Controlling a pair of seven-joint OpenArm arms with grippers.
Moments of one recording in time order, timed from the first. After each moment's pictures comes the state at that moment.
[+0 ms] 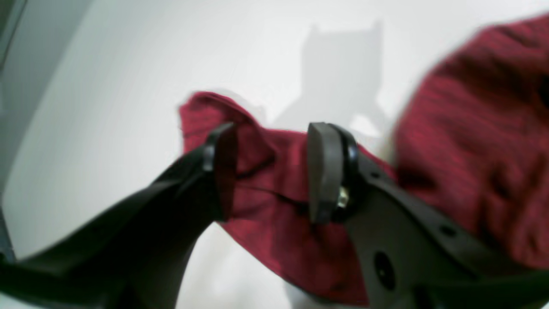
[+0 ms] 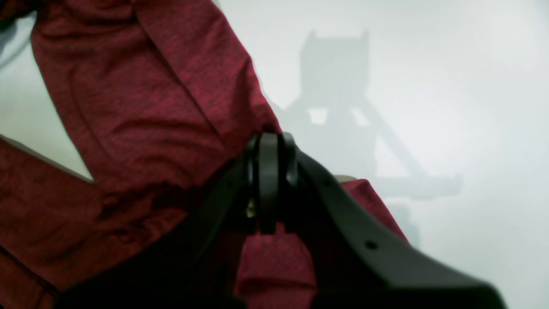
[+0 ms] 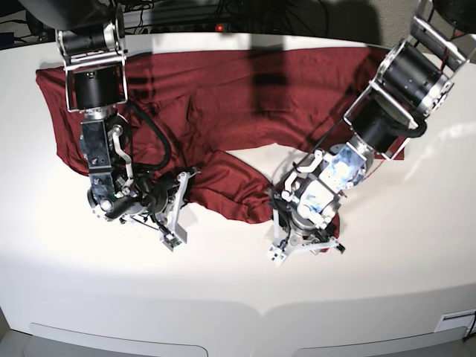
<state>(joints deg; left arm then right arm) -33.5 -5.5 44.6 50.9 -2.1 7.3 36.4 18.7 11.0 -5.6 71.6 11.2 34.5 -57.1</state>
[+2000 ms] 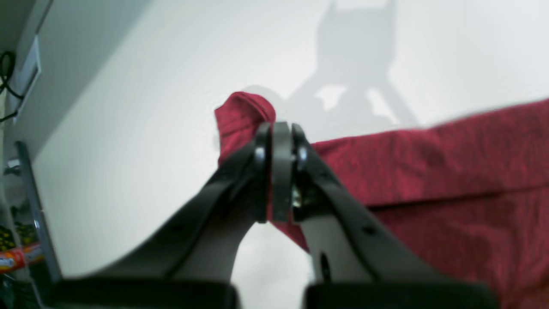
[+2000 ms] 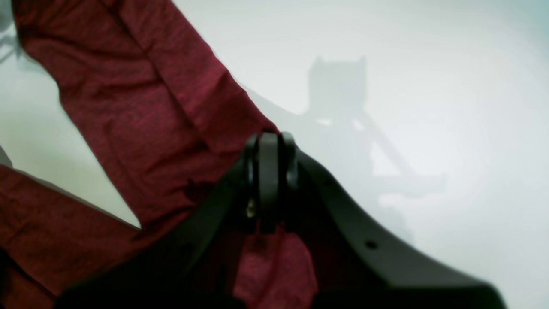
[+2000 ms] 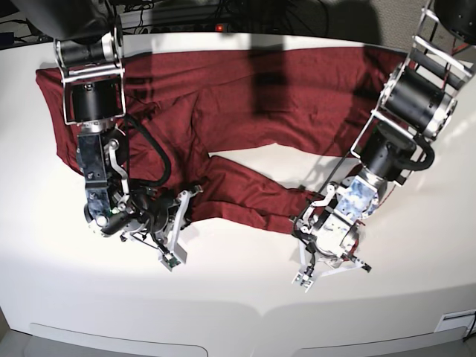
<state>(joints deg) -39.2 -5.6 38.1 42.0 1.8 5.7 38.3 22.0 11.0 -5.6 71.6 13.9 34.5 -55.8</state>
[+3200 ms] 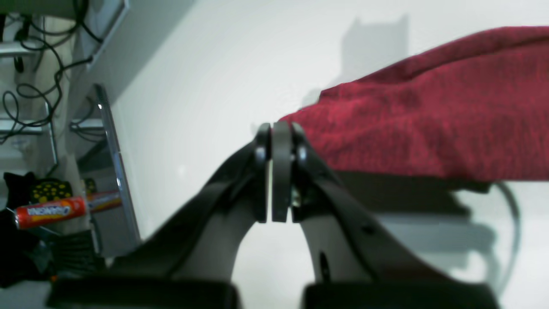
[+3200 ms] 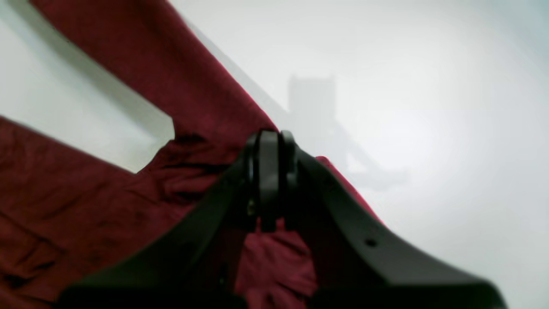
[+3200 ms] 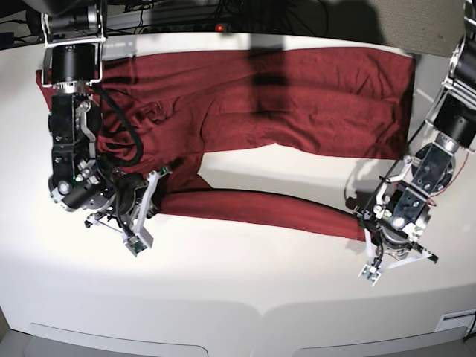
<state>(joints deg) -30.1 -26.4 38.2 71.0 -0.7 5.6 50.4 11.9 16.1 0.9 90.0 15.6 34.7 -60.8</state>
